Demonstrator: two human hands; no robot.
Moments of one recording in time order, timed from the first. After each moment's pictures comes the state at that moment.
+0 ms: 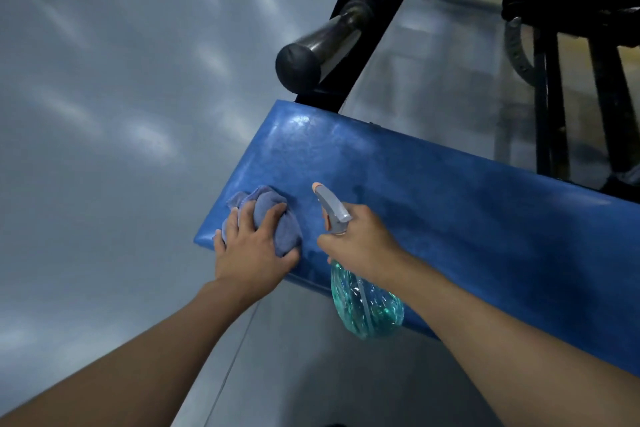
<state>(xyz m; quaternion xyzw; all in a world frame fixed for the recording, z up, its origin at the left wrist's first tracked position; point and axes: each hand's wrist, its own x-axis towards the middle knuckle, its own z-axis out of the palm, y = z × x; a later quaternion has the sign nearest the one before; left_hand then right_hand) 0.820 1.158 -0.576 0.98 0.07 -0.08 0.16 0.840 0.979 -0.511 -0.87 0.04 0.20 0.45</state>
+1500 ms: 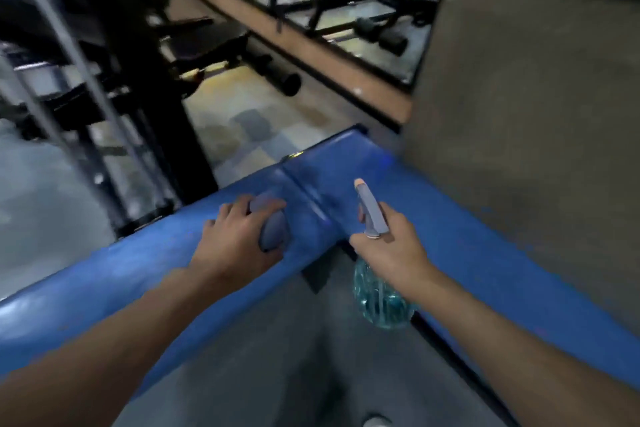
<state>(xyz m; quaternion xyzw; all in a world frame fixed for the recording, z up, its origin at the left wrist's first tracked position) 0.583 0.482 -0.312 0.81 -0.56 -0.06 0.17 0.372 0.367 -0.291 -0.72 0.46 -0.23 0.47</state>
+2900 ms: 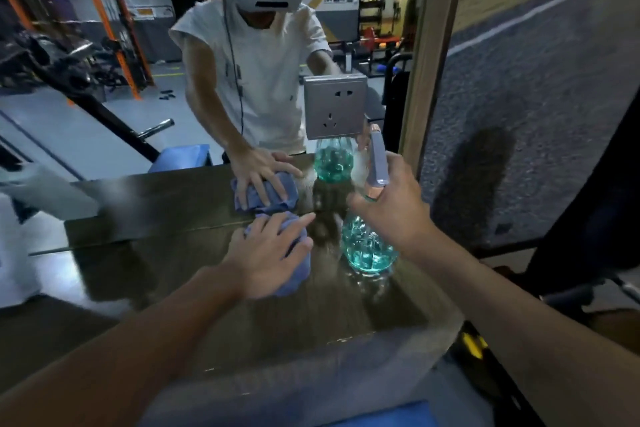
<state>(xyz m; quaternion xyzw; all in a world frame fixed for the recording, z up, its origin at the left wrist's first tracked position) -0.051 -0.052 -0.009 0.37 -0.93 -0.07 0.04 -0.245 0.050 0.041 -0.46 0.75 -0.47 0.09</state>
